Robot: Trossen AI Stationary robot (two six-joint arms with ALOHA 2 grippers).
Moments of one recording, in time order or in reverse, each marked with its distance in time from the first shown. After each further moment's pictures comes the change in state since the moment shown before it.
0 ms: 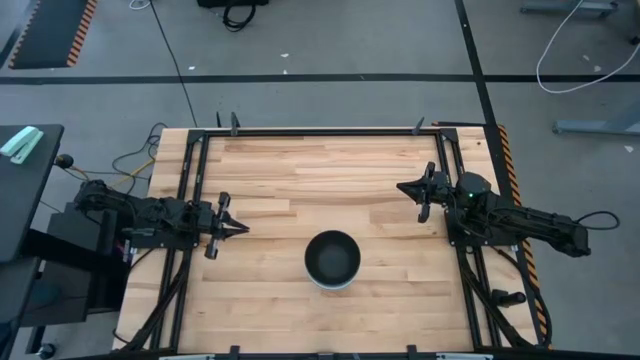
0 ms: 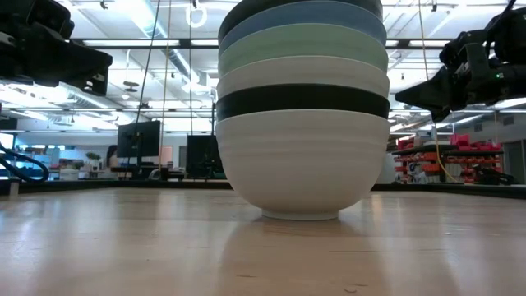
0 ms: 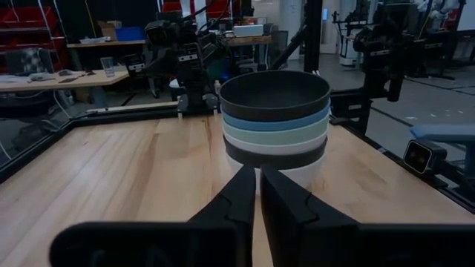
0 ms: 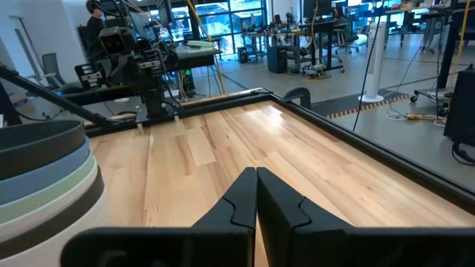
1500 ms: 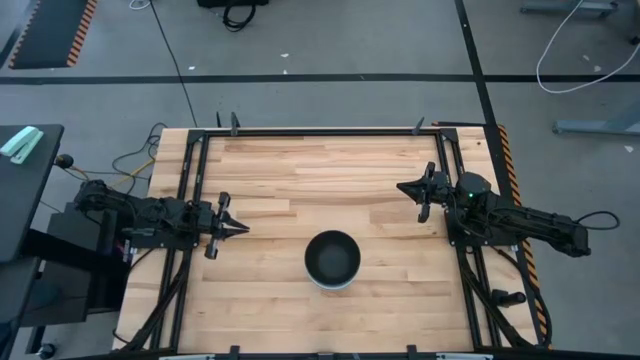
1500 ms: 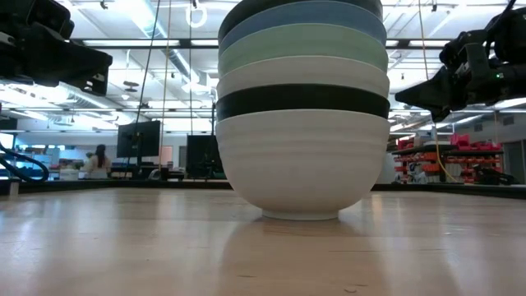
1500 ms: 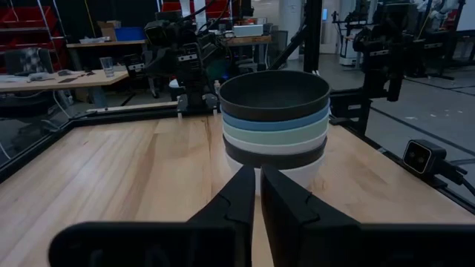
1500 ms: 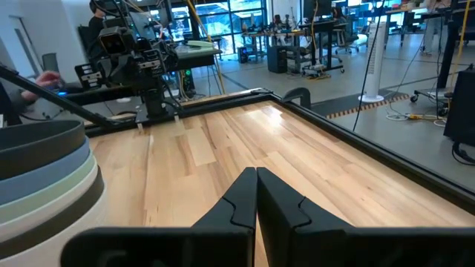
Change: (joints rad) left arm 0.000 0.000 0.000 0.000 0.001 -0.001; right arm 0.000 0.000 0.000 0.000 0.000 0.000
